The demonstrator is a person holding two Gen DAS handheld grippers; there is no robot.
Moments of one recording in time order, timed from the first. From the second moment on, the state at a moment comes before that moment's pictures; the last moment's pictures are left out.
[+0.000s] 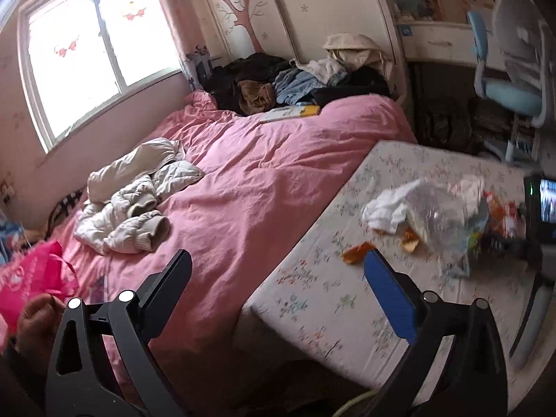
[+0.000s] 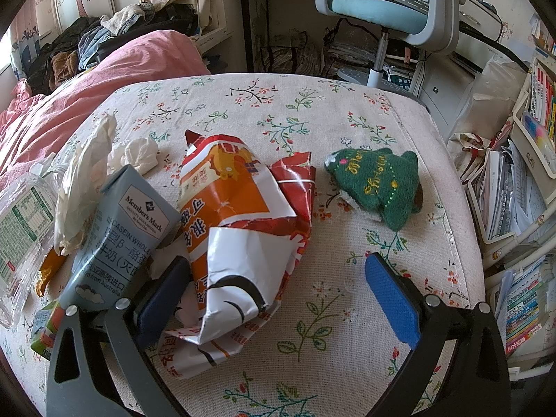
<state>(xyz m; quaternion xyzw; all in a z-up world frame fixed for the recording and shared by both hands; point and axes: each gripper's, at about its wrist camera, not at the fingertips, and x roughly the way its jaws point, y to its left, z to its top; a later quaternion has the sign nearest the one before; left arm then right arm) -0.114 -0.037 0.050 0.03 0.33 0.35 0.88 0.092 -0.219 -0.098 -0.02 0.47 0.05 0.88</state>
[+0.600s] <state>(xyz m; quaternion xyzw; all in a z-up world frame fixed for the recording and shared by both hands) -0.081 -0.066 0.006 0.03 0.37 0.31 0.88 0.092 -0.220 -0.097 -0.02 0.47 0.05 0.88</state>
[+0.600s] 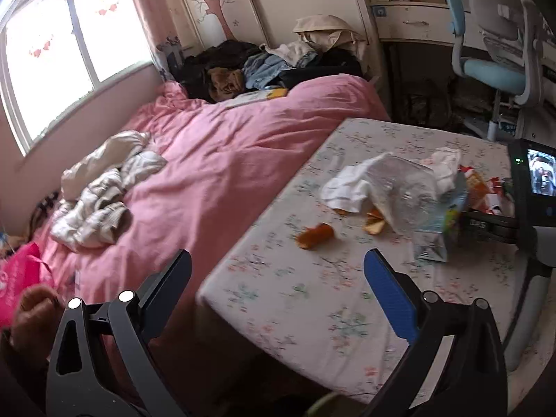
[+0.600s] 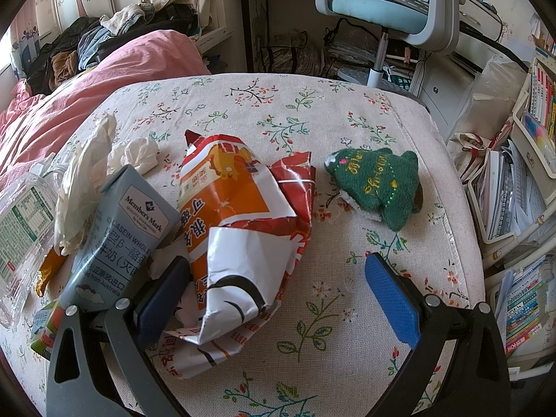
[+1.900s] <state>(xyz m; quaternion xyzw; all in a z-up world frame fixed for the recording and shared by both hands) -0.105 -0.025 0.017 0.04 0.40 0.32 0.86 0.093 -0.219 -0.098 -0.02 0.47 0.05 0.88</state>
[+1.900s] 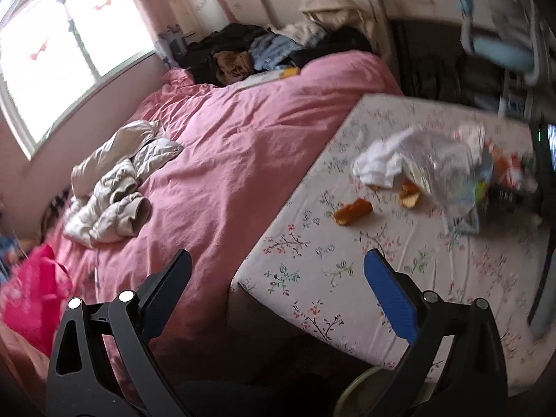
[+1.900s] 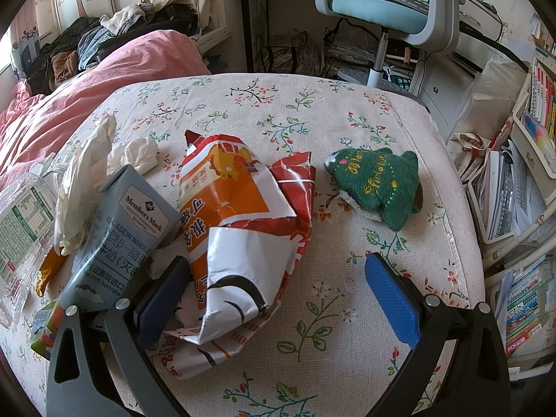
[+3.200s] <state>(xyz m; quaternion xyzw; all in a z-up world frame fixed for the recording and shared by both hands) -0.128 0.001 0.015 -0.11 0.32 0.26 0.90 0.094 -0.218 -0.098 -0.02 0.47 0.05 0.88</state>
